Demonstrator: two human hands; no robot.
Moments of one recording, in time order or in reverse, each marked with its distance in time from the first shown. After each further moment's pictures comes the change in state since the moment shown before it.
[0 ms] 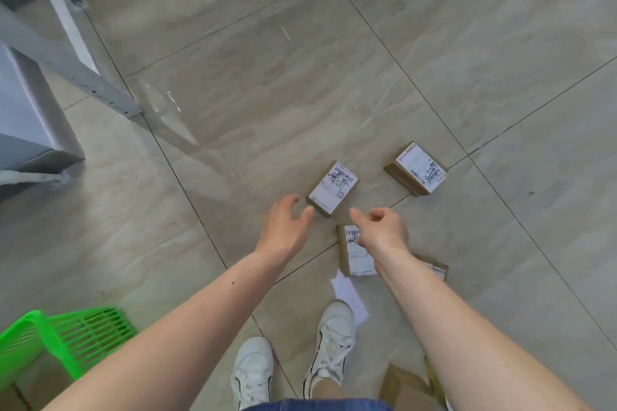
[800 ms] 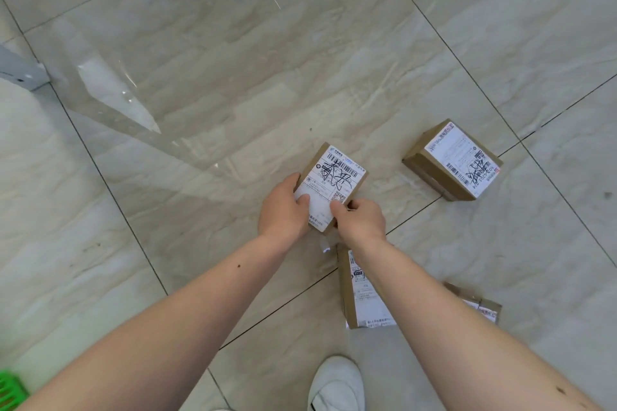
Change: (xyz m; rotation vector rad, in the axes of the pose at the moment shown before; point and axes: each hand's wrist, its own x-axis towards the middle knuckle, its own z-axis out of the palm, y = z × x) left_hand 0.210 -0.070 0.117 0.090 0.076 0.075; right_hand 0.201 0.051 0.110 -0.100 -0.065 -0.030
